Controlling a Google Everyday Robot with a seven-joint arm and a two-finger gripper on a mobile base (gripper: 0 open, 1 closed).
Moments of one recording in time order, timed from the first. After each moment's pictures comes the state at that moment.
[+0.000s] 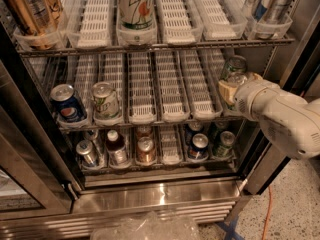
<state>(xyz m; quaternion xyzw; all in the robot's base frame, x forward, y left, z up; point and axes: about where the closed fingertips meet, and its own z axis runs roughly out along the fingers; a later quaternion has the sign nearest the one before) 0.604 -0.195 0.855 -0.18 0.80 0.03 0.57</state>
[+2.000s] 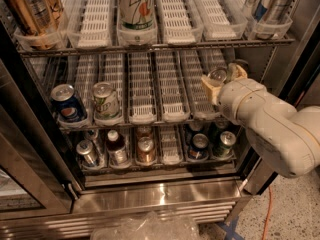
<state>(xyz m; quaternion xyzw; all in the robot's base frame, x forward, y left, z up) 0.576 -0.135 0.891 -0.23 0.75 0.05 0.62</state>
